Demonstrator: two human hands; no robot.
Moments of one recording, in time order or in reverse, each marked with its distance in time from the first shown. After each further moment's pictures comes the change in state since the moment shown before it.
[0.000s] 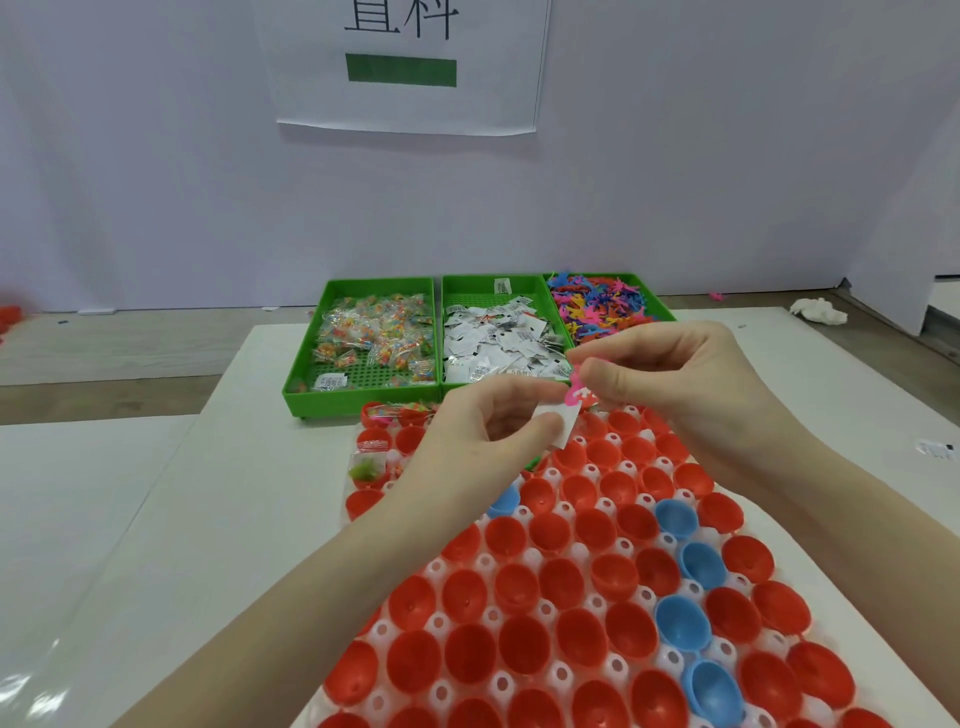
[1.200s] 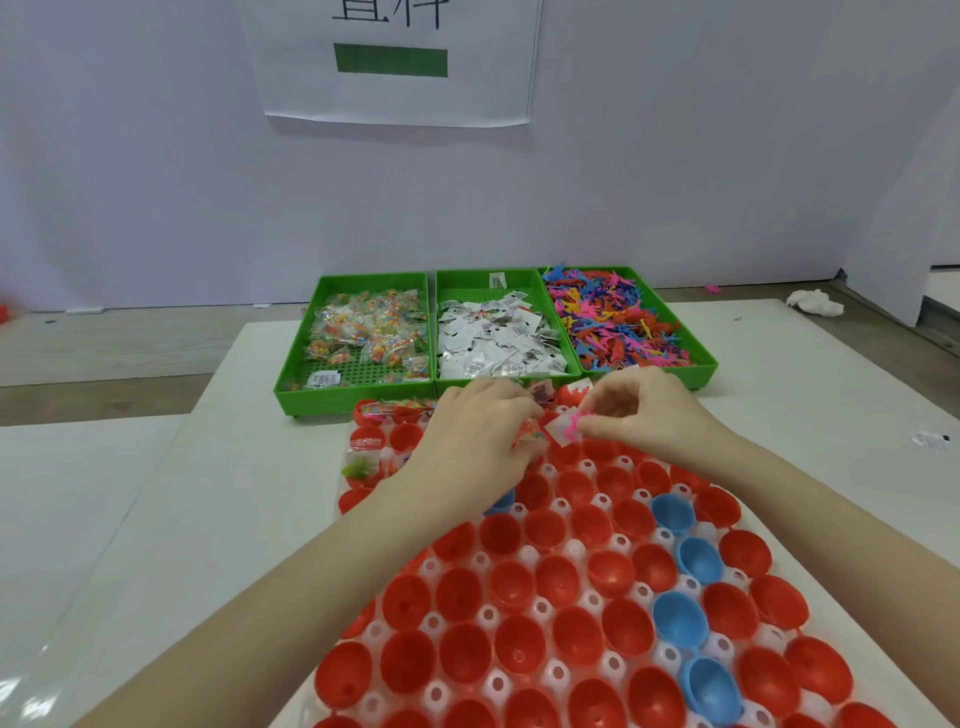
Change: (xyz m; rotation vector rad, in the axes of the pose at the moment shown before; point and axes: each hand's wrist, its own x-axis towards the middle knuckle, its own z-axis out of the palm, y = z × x) left_hand 0.038 -0.047 -0.004 1.184 -0.118 0.175; right_hand 0.022 0.064 -0.021 -0.676 -0.067 0.193
